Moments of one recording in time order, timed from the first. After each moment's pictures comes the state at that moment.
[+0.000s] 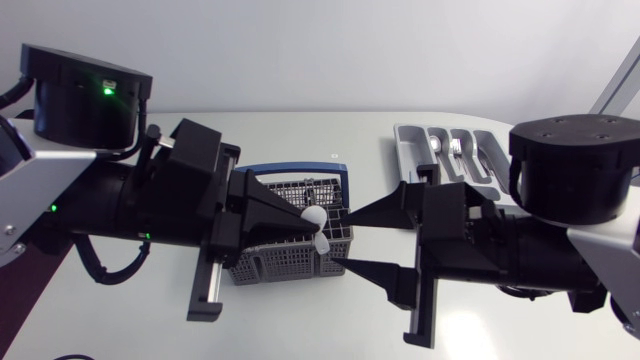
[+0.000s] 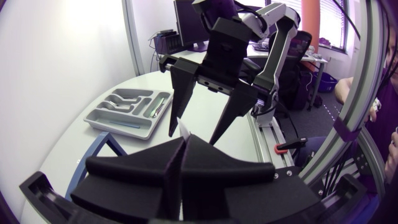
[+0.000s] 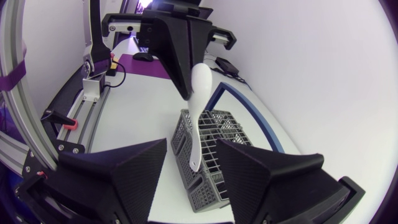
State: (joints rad) left arm -0.63 1.14 0.85 -0.28 0.73 0.52; right arm 0.71 0.97 0.61 -0.10 -0.44 -0.55
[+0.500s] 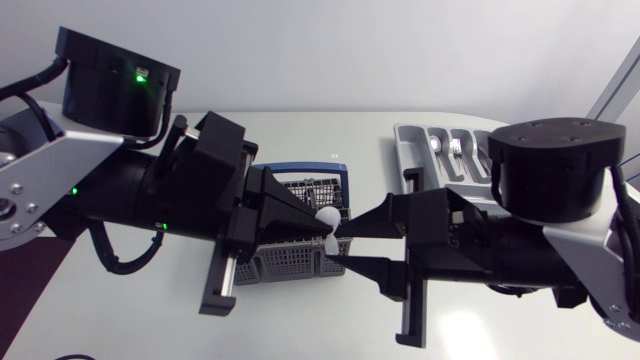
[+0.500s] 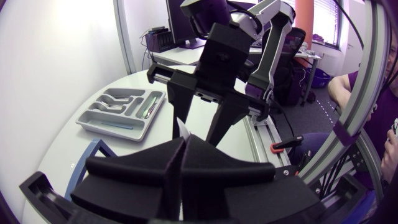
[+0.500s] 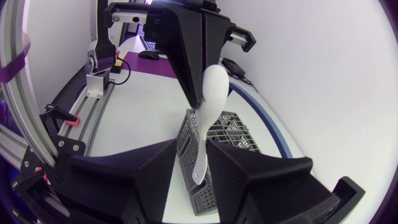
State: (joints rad) left arm -0.65 1.21 0.92 -0.34 0.74 0.55; right arm 0.71 1.03 0.61 -0.06 -0.47 -0.58
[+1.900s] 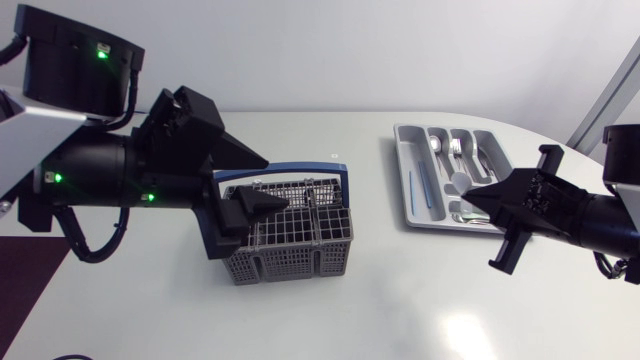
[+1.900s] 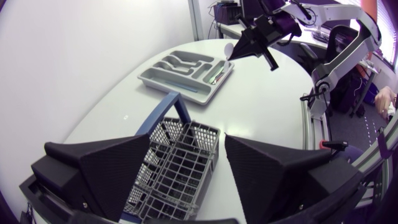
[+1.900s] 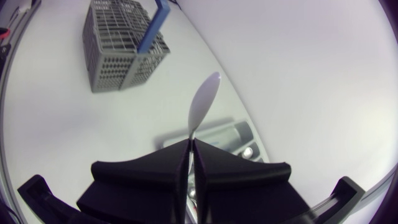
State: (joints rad) left arm -0.57 1.16 0.94 -0.42 0.35 0.44; right arm -0.01 0.99 0.57 -0.19 -0.37 -1.07
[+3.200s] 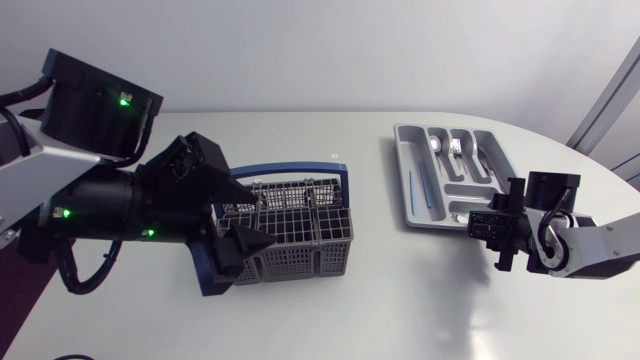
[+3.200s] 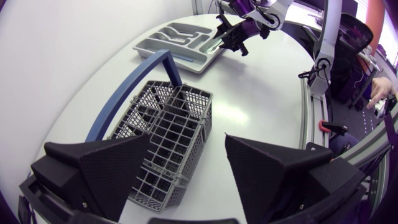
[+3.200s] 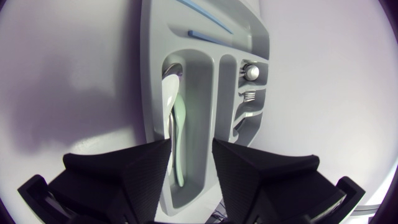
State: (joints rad) left arm -0.61 1.13 0.88 -0.52 0.27 0.42; right arm -0.11 1.69 0.50 0.53 0.14 -1.57
